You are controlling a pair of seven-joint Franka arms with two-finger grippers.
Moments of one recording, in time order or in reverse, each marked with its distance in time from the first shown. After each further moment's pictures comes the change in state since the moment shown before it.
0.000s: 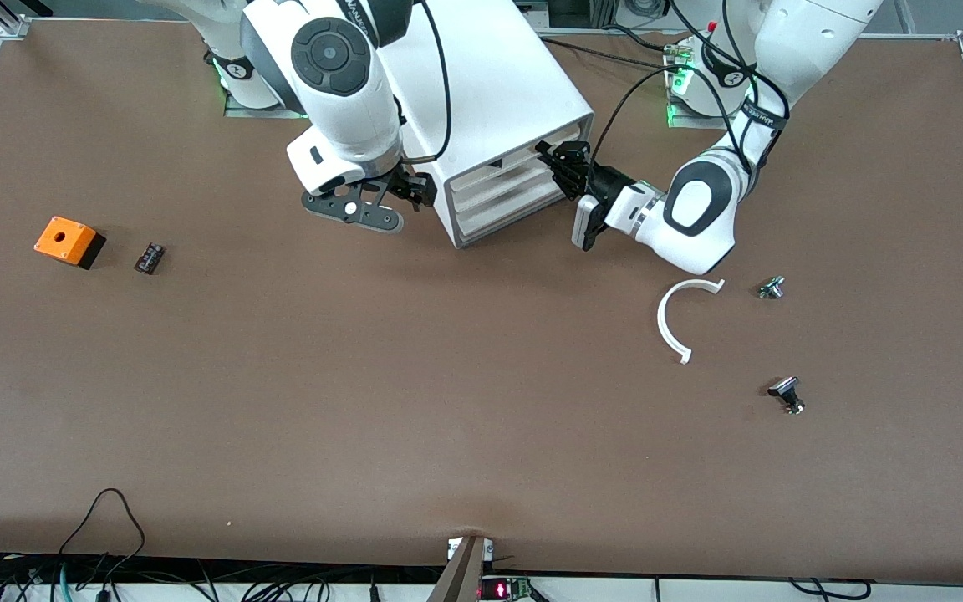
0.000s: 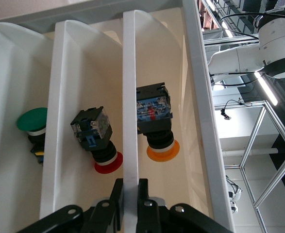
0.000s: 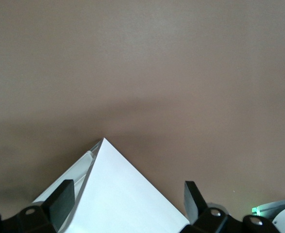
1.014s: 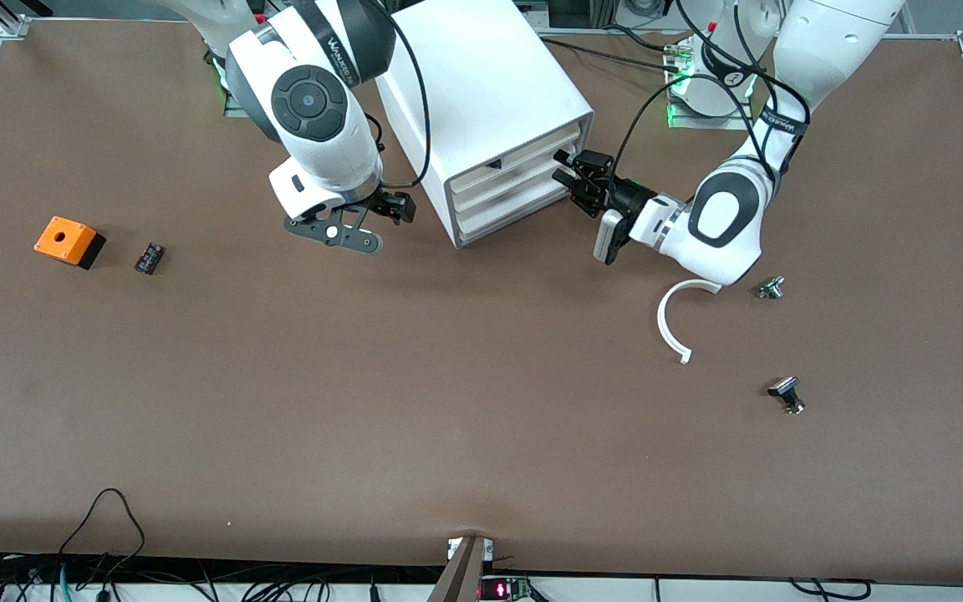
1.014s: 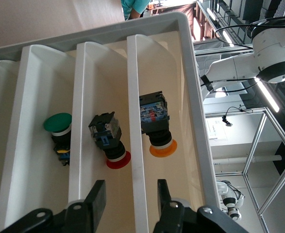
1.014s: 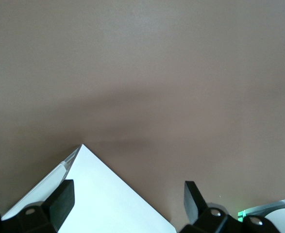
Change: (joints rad) left arm 0.022 0.002 0.048 0.021 0.020 -0.032 0.007; right arm -0.060 -0.002 0.000 -0.077 0.000 0.013 -0.071
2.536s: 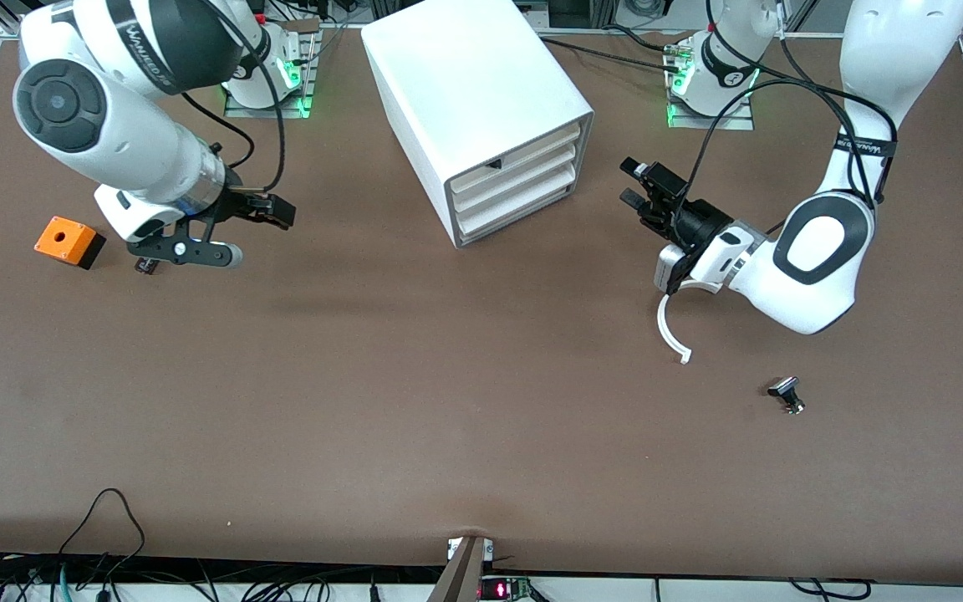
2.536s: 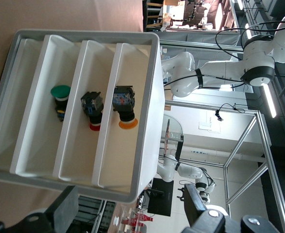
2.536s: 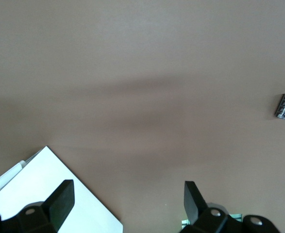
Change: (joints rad) left arm 0.065 0.037 0.110 0.327 0.165 -0.306 -0.369; right arm -0.265 -0.110 0.001 -0.001 0.033 -0.111 -0.369
